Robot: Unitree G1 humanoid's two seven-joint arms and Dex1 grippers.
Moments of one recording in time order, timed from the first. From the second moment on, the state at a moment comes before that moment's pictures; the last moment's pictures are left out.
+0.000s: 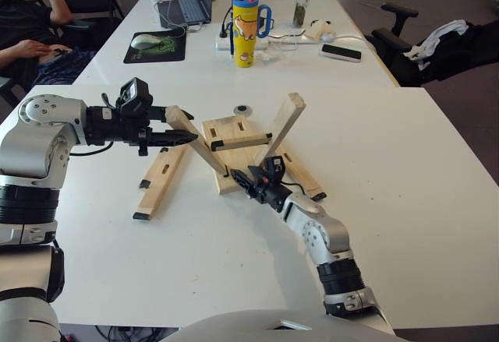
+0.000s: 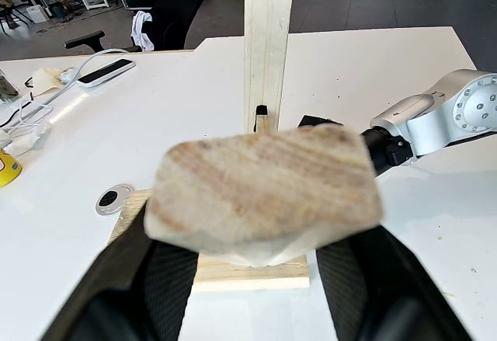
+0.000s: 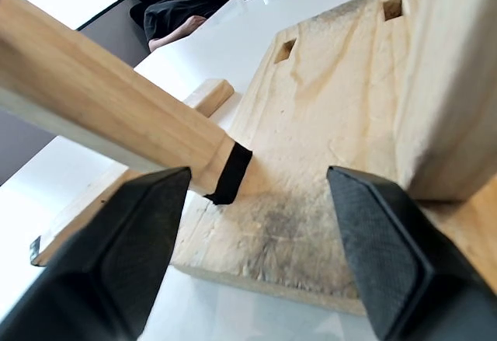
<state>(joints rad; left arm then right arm) -0.59 0.84 -0.04 0.07 -0.46 0.46 -1.32 -0.17 0.05 0.14 0.03 0.36 0.57 0.32</state>
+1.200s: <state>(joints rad) -0.61 0.78 -0.13 0.10 -0.45 0.40 -1.23 -0.04 -0.06 0.21 -0.39 0.48 0.59 0.47</state>
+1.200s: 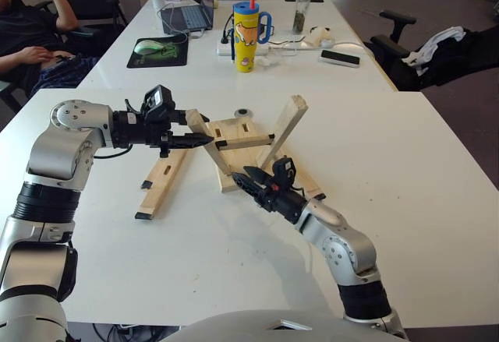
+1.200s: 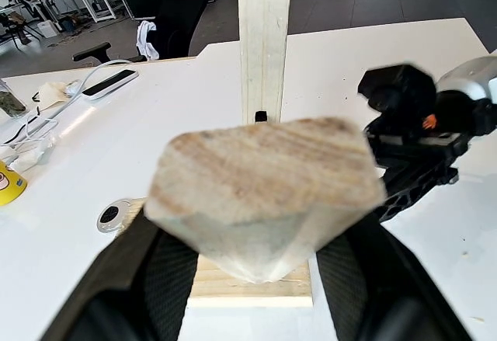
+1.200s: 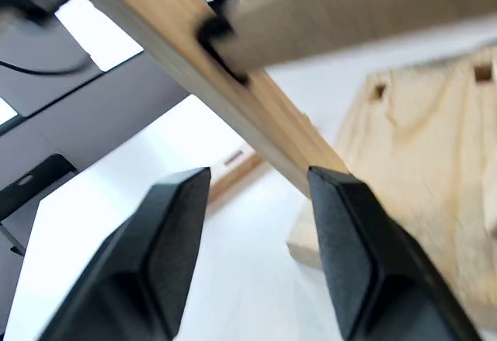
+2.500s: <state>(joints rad) -0.65 0.74 -0.15 0.18 -0.45 0.40 -1.24 -0.03 -0.17 0.29 -0.25 0.05 0.03 0.39</state>
